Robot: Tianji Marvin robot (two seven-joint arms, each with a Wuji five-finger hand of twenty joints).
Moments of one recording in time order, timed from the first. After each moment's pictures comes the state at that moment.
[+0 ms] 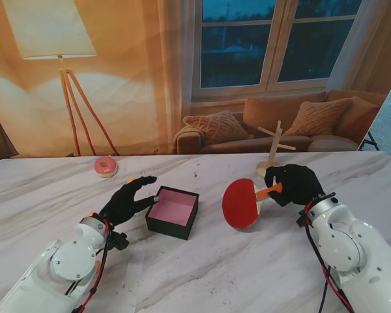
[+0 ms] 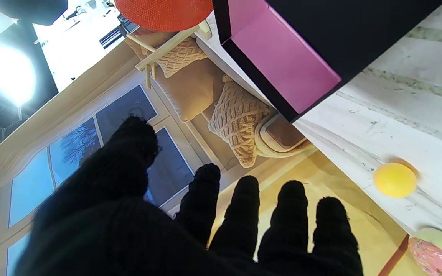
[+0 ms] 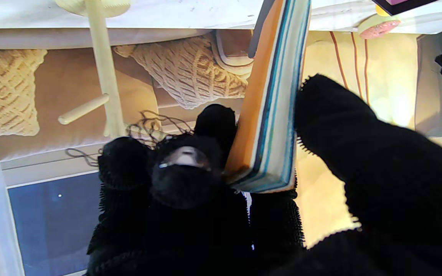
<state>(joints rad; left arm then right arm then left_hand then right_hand) 1.58 -1.13 -1.26 -1.61 0.28 -0.09 -0.02 -1.57 -1.07 1.44 -1.62 -0.92 -0.25 -0.11 0.69 -0.27 0.45 -0.04 0.38 0.14 0.18 0.37 0.31 0.17 0.16 0.28 0.21 0.23 0.14 0.37 -0.01 0.18 0.18 0.64 0.57 -0.79 1.21 -0.36 0.71 -0.11 1.06 0.53 0.96 0.07 1.01 0.83 1.18 -0.09 1.45 0.67 0.55 0.03 1.45 0.79</state>
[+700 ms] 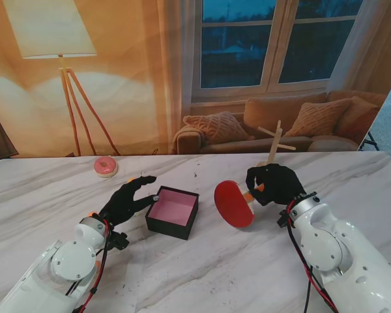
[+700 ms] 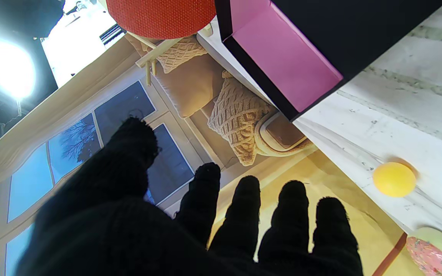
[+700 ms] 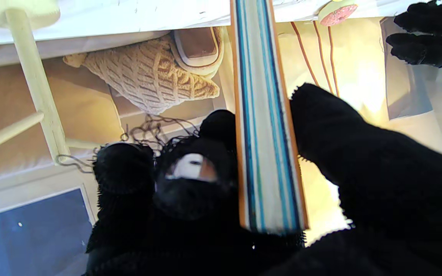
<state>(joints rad) 1.58 -1.13 -1.26 -1.61 0.27 -0.09 -0.01 -1.55 -1.08 1.34 -1.67 -0.82 -0.19 -0.09 0.69 -0.26 0.43 -0.04 0.40 0.14 0.18 0.37 0.31 0.19 0.16 0.28 0.21 0.24 0.14 0.37 -0.01 0.18 0.18 0.64 0.58 -0.77 1.23 -0.32 0.77 -0.15 1.11 0.52 0.97 0.03 1.06 0.87 1.23 -0.14 1.46 0.66 0.63 0.03 1.50 0.79</state>
